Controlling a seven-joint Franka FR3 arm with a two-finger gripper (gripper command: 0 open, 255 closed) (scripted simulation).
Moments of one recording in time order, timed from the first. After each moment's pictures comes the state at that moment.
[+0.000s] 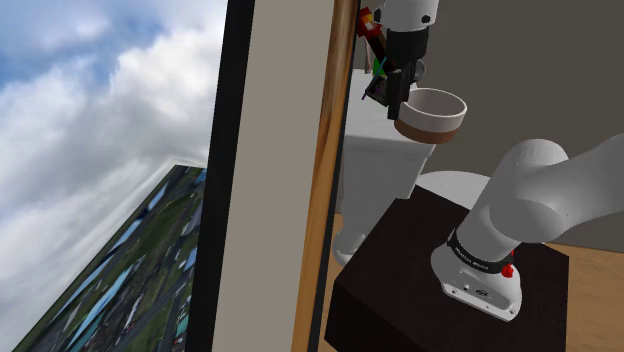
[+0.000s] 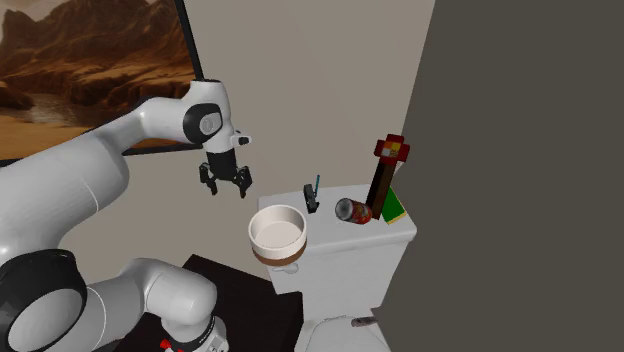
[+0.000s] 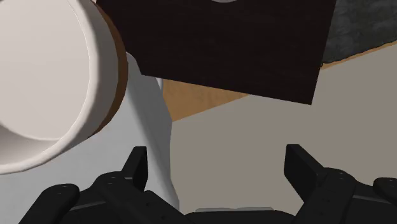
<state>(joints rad) 0.01 -0.75 0.01 -2.41 -0.03 1.53 -0.16</state>
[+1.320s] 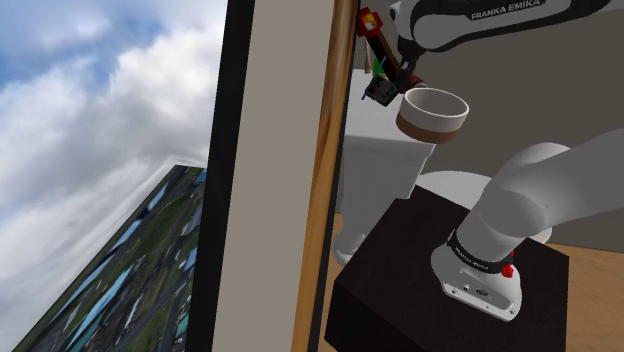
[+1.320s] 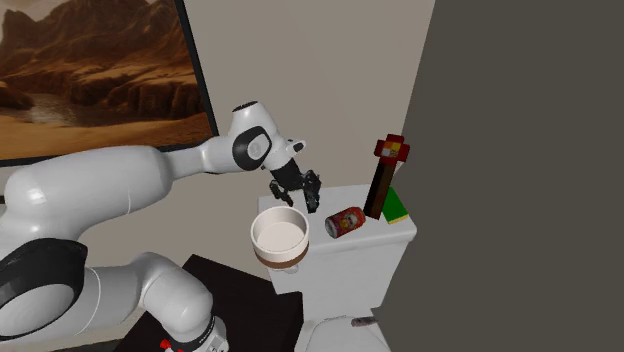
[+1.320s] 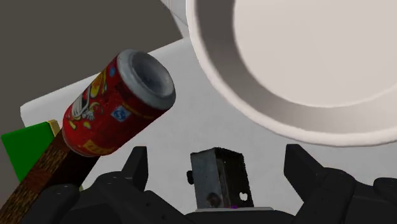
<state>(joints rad) -0.20 -0.63 -0.15 -2.50 -0.53 2.04 -0.30</state>
